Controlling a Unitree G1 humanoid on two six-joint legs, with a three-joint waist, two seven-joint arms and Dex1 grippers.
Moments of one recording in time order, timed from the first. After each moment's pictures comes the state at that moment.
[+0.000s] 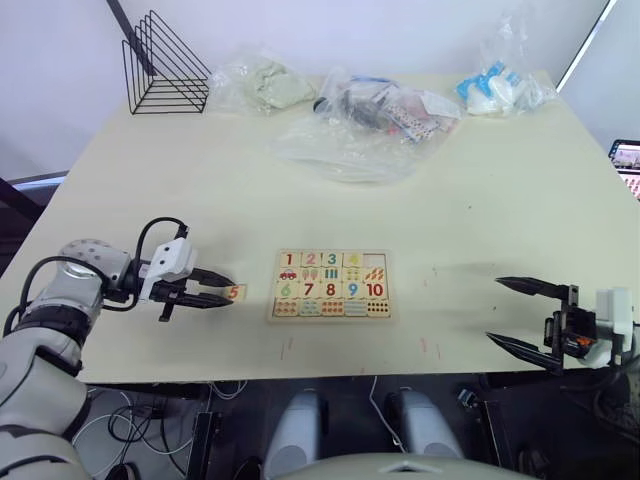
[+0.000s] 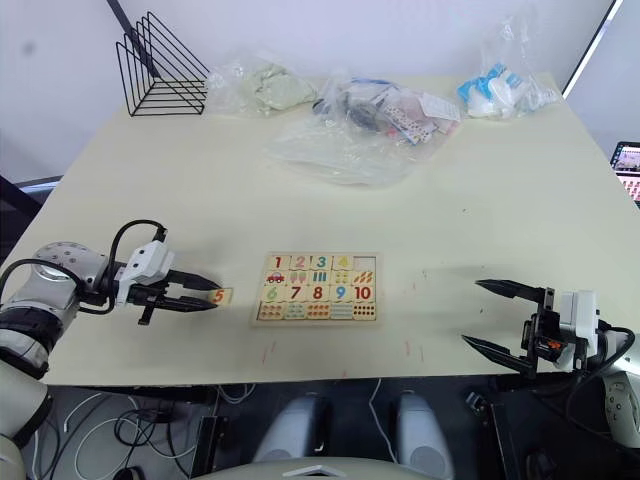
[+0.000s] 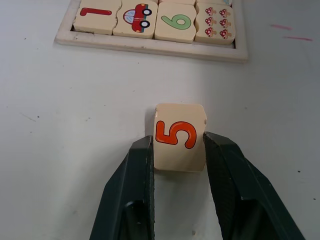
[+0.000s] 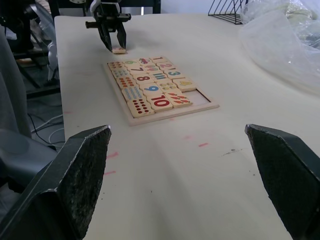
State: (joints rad) left arm -0.67 1.05 -0.67 0.95 -0.67 -0.53 -1.58; right arm 0.15 -0.66 -0.29 -0.03 0.62 -0.16 1.41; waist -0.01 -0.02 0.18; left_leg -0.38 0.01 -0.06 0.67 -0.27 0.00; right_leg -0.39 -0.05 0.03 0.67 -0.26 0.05
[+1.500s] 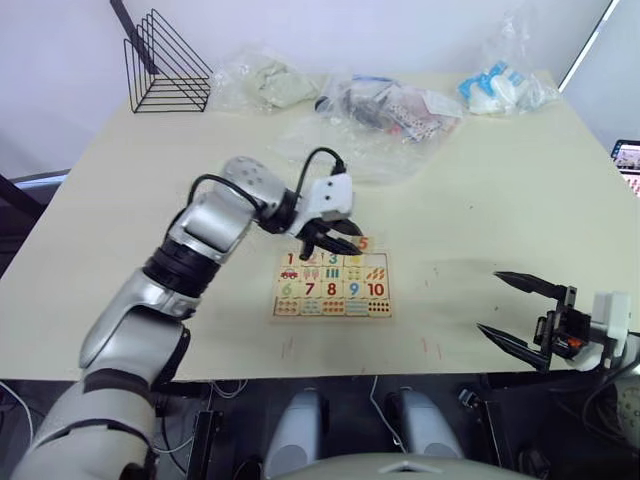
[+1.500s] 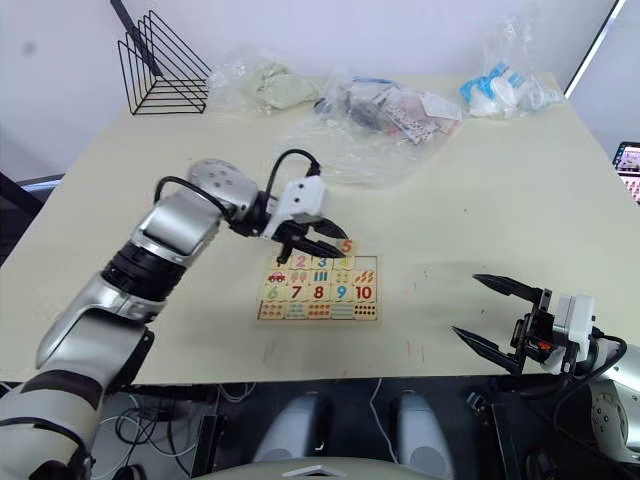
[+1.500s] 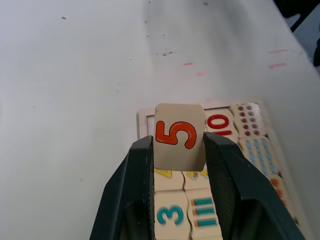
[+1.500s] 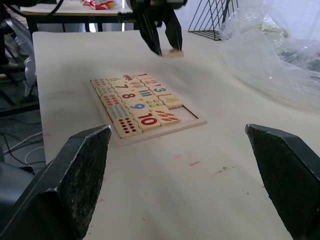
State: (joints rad) left arm -0.94 0.64 -0.50 0.14 -0.16 0.42 -1.35; right arm 0.20 -0.58 -0.29 -0.12 0.62 -0.19 1.29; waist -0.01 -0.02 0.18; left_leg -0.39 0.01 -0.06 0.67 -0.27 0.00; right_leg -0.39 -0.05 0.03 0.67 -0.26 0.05
